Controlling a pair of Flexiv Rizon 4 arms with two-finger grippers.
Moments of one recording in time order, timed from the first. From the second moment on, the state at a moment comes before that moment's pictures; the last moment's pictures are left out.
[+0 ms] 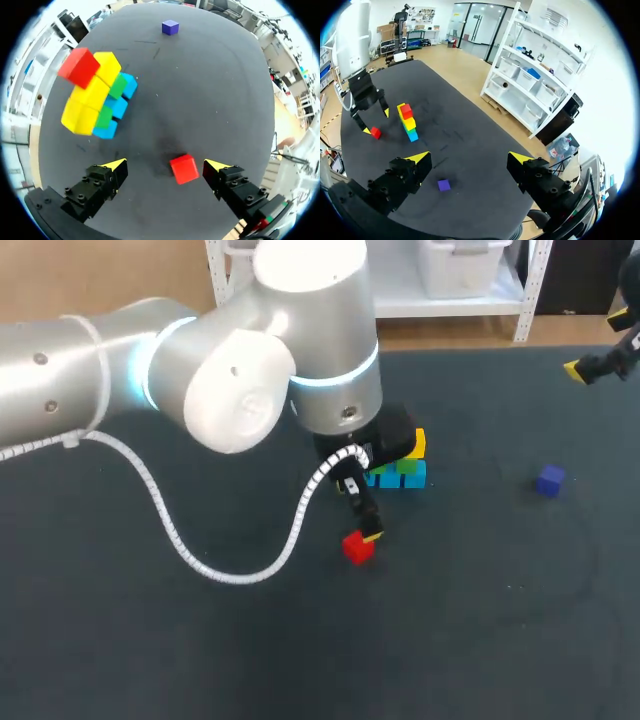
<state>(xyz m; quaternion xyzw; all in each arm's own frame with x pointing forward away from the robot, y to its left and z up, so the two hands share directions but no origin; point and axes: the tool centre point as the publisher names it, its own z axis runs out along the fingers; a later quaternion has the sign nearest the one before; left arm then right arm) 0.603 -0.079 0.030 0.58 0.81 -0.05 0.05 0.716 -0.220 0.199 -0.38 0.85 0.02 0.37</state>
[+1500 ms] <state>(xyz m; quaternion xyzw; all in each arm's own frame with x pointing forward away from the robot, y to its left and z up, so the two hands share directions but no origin) 0.590 -0.071 0.002 0.59 0.80 -0.05 0.00 0.716 -0.220 0.199 -0.38 0.85 0.02 0.37</state>
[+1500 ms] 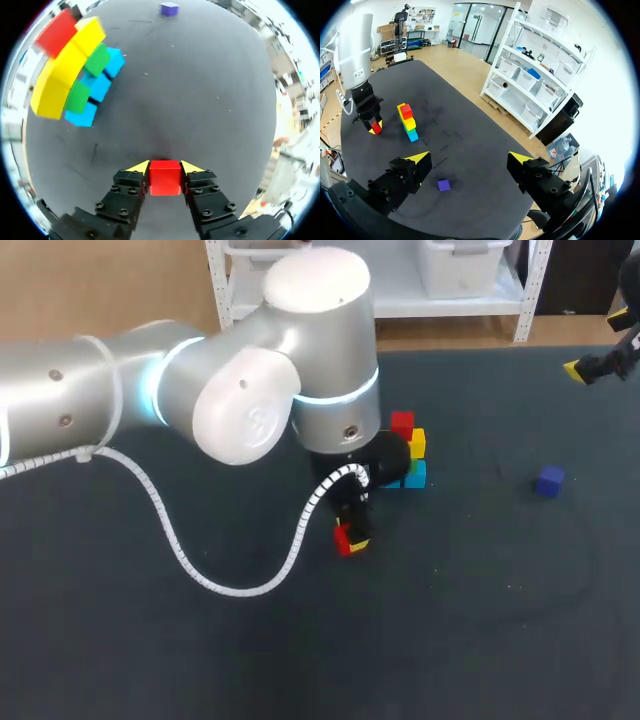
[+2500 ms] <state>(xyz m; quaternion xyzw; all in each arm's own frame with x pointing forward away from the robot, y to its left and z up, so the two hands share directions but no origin) 0.635 -0.050 0.095 0.66 0.75 0.00 0.07 0.716 -0.220 0.199 -0.38 0.85 0.02 0.37</state>
